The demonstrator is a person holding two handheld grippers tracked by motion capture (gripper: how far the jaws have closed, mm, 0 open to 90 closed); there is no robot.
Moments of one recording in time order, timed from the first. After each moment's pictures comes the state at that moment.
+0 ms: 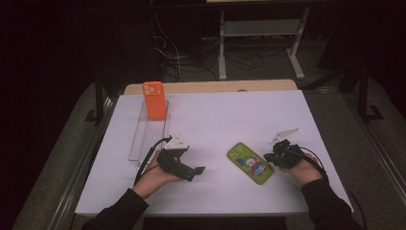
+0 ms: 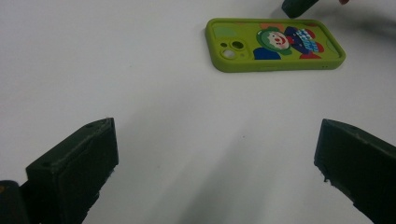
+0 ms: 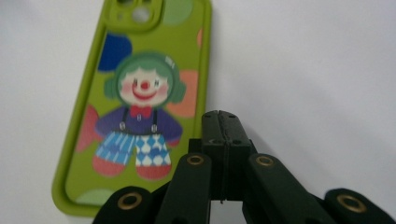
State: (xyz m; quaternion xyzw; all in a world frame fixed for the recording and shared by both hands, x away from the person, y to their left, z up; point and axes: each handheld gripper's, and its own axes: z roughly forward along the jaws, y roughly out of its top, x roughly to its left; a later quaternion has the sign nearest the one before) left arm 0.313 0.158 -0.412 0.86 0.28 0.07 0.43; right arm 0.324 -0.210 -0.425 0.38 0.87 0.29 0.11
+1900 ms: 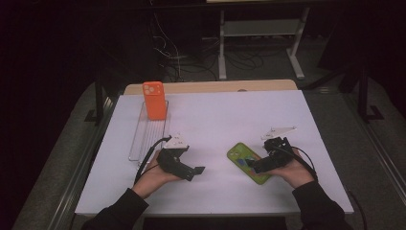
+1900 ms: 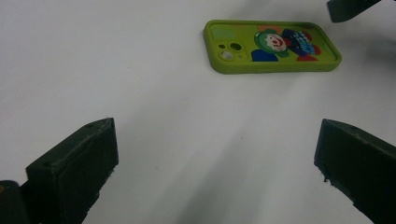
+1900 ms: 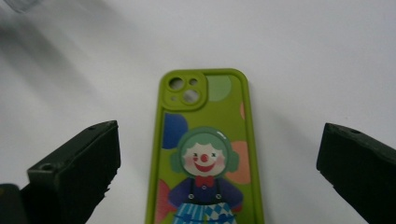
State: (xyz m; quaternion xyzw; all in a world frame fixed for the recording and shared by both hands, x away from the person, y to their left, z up) left arm 0.314 0.159 -0.411 0.86 0.28 0.07 0.43; right arm 0.313 -0.175 -0.403 0.41 0.84 0.34 0.11
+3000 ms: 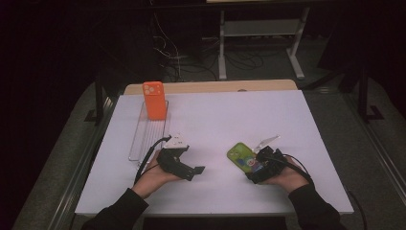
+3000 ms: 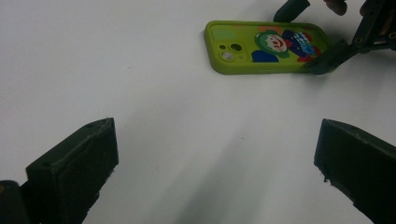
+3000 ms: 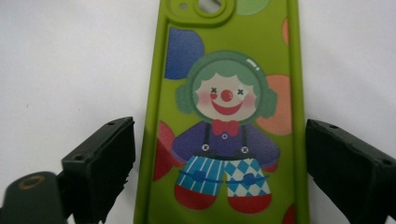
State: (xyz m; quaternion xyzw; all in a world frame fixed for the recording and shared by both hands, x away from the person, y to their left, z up) left arm 0.314 0.159 -0.411 0.86 0.28 0.07 0.43; right arm 0.309 -0.161 -0.438 0.39 0.88 0.24 0.08
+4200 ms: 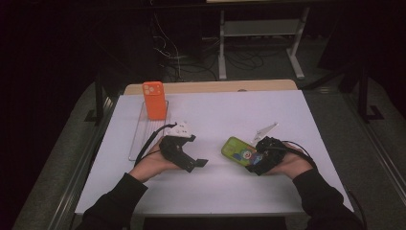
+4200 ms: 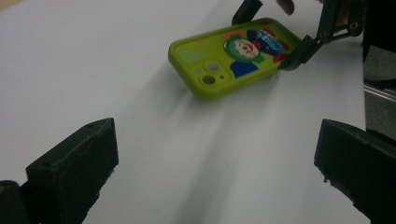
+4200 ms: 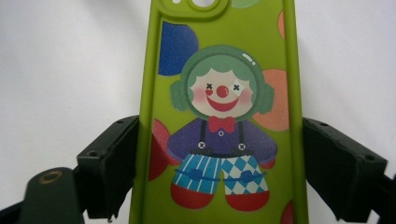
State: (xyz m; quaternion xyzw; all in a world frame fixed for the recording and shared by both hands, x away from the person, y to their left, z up) left arm 0.340 0.147 -0.370 0.88 0.19 0.04 0.44; right arm 0.333 -0.161 -0.403 0.27 0.92 0.26 0.07
